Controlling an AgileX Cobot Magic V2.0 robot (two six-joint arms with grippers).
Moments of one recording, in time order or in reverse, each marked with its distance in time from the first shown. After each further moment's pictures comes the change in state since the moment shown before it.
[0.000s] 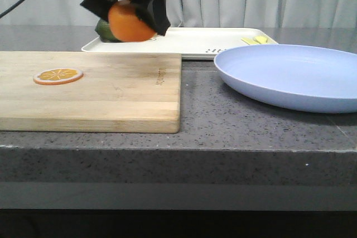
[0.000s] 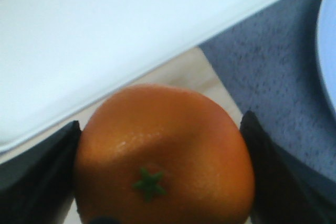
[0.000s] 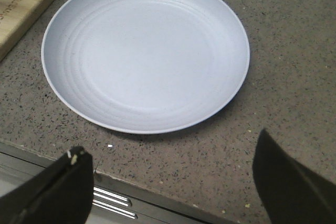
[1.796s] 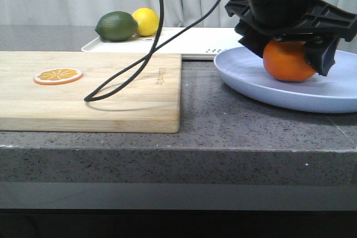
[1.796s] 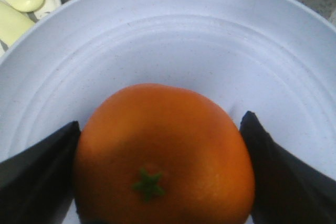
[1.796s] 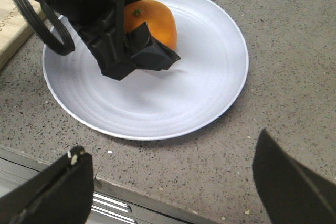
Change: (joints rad) left arm -0.345 0.401 -0.451 -0.058 0.038 0.034; right arm 0.000 0.000 0.000 0.000 -0.018 0.000
